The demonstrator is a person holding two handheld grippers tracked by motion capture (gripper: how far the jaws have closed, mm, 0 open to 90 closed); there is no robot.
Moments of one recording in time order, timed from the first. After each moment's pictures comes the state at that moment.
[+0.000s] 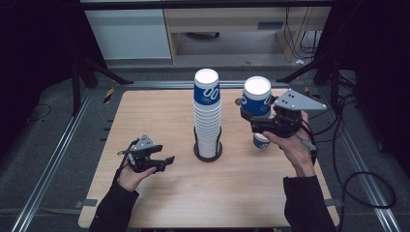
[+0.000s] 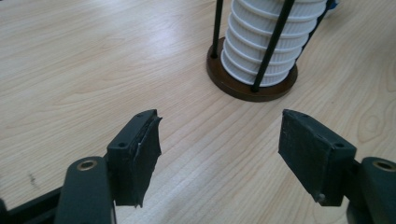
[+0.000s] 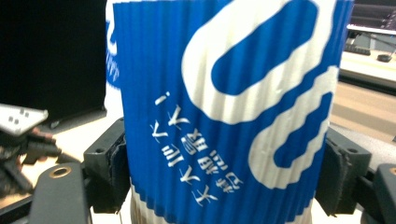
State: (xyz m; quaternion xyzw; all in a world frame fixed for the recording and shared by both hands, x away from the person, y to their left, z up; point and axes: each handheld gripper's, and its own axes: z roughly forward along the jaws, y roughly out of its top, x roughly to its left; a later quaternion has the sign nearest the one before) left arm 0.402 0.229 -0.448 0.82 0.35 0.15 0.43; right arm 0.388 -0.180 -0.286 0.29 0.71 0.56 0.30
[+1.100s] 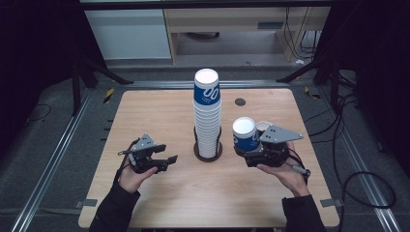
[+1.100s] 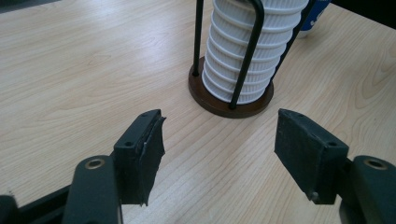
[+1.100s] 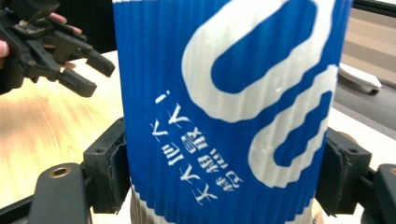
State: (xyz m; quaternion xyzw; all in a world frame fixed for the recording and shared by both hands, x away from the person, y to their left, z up) left arm 0.394 0.221 -0.434 0.81 0.34 0.14 0.46; right arm 0.373 -0.170 -0.374 0.27 0.78 0.51 0.23
